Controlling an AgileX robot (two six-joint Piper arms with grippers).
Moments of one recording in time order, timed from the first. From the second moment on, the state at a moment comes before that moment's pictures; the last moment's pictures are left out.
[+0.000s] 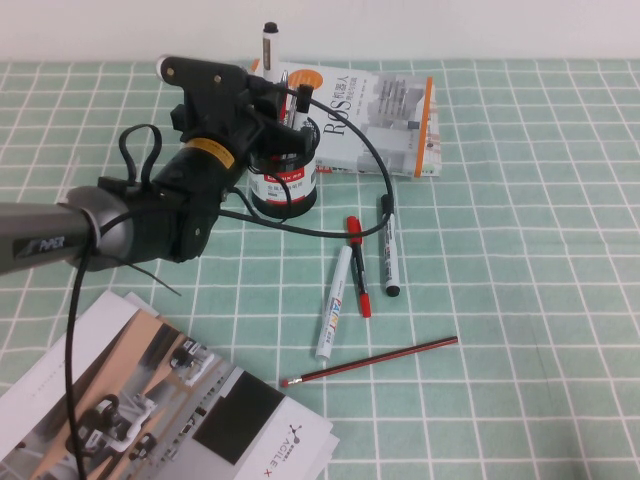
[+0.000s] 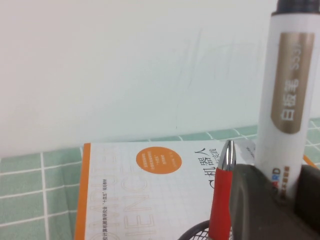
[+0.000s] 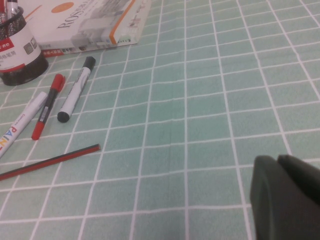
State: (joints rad) right arm 0.08 -0.02 0.03 0.25 0.35 -0.02; left arm -0.46 2.02 -1.25 -0.01 -0.65 -0.04
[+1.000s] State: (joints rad) right arm 0.08 -0.02 0.03 0.25 0.35 -0.02; left arm -0.45 2.00 -1.25 -0.04 -0.51 -0.03
